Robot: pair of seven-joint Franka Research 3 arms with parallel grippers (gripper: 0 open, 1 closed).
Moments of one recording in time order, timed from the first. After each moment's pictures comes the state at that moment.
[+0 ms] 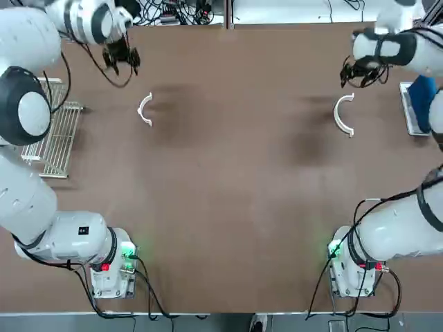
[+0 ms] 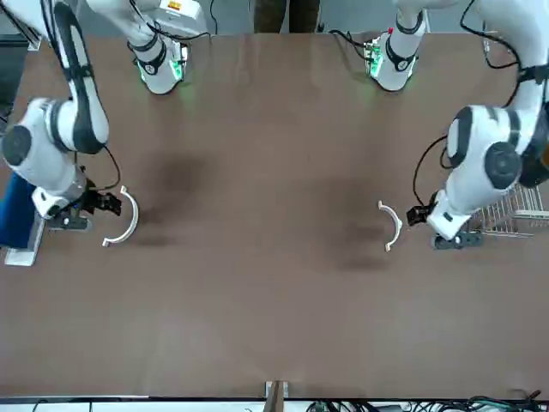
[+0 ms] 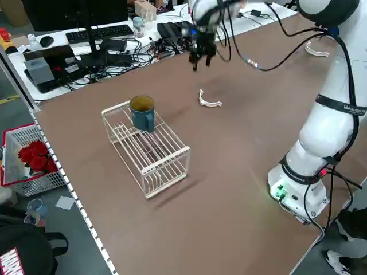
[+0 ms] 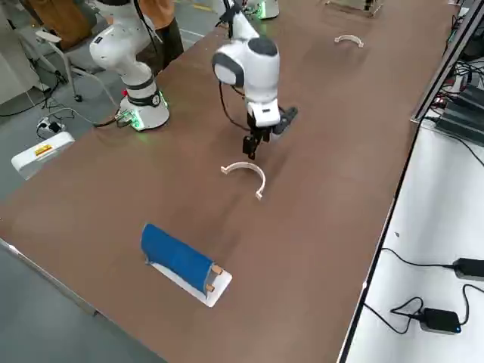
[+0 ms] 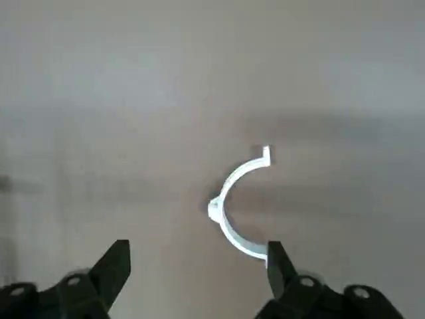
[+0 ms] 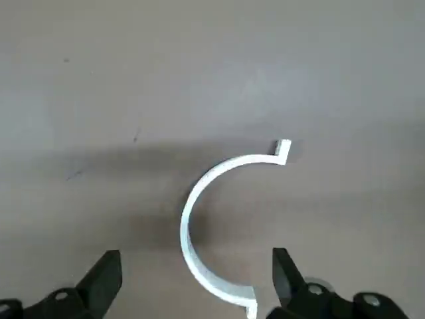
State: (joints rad) left arm 0.02 0.25 -0.14 -2.04 0.11 2.25 -0.22; right arm 0.07 0.23 -0.18 -2.20 0.03 2.42 -0.05
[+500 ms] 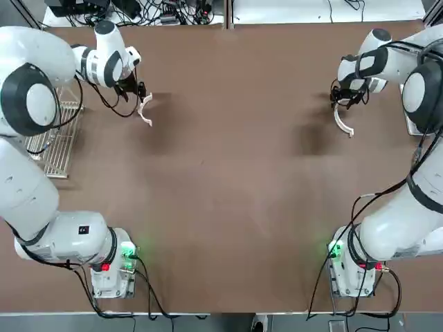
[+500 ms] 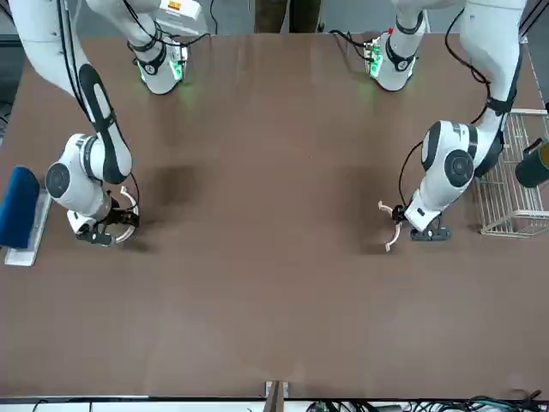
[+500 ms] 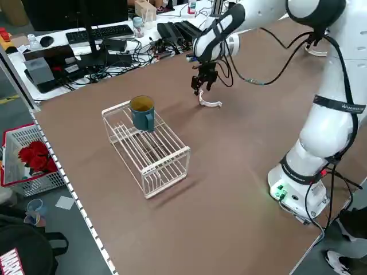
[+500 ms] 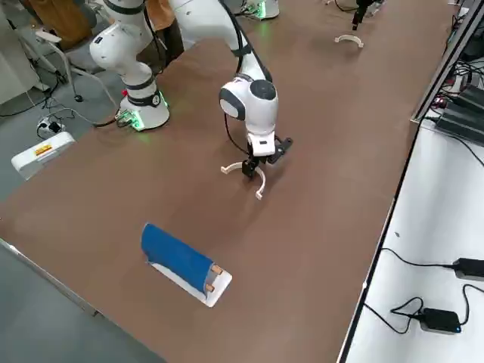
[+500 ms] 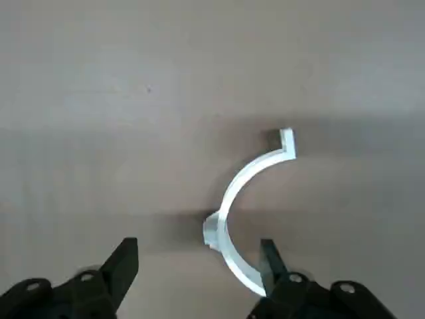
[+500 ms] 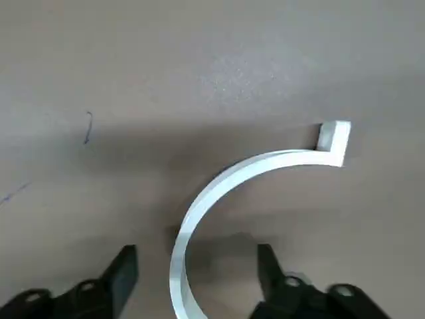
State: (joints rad) left arm 0.03 0.36 -0.14 -2.18 0.18 2.52 -0.22; right arm 0.07 0.42 -0.17 -2.20 0.12 2.56 -0.05
